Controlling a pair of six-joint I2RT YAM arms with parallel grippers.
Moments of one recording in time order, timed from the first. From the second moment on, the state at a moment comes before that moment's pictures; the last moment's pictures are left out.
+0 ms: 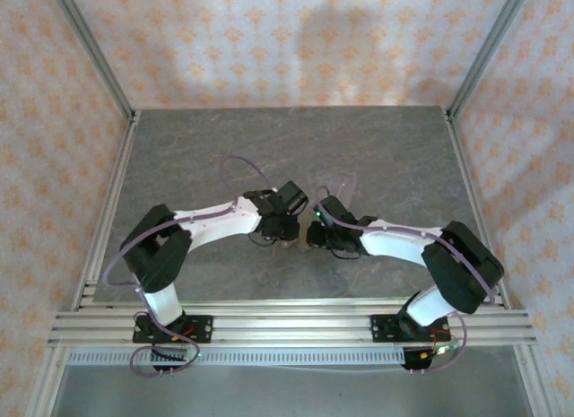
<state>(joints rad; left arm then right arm) -0.78 1.78 1.17 -0.63 -0.01 -0.78 0.74 1.50 0.69 -0.17 -0.08 0.82</state>
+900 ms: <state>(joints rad) -0.76 1.74 0.98 -0.43 0.00 -0.78 0.59 1.58 0.80 -0.29 -0.23 0.63</state>
